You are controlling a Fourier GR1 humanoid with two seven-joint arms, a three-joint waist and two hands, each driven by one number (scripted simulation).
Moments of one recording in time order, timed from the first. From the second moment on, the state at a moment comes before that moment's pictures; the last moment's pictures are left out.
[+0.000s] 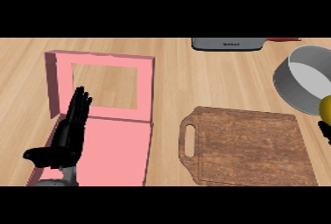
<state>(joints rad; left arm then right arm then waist) -0.01 0.13 -0.10 -1.59 0.08 0.21 -0.12 -0.11 -0.35 -0.34 -2.02 0.93 0.26 0.07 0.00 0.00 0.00</state>
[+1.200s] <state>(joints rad) -0.01 0.09 -0.12 -1.58 0.05 0.19 -0.13 -0.46 -0.67 -0.46 -0.81 0.97 0.07 -0.26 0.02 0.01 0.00</state>
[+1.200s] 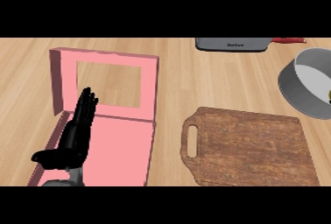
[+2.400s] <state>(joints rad) -0.01 0.08 -0.11 -1.60 0.04 0.18 -0.12 -0.62 -0.85 -0.90 -0.30 0.47 0.28 -0.58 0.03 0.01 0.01</state>
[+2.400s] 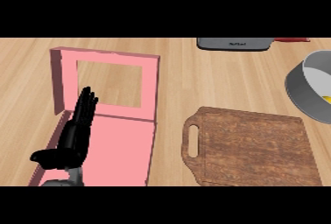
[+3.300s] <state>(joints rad) -0.01 0.07 -0.11 -1.61 0.04 0.18 -0.11 -0.51 -1.01 -1.00 -0.18 0.36 0.37 -0.71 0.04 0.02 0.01</state>
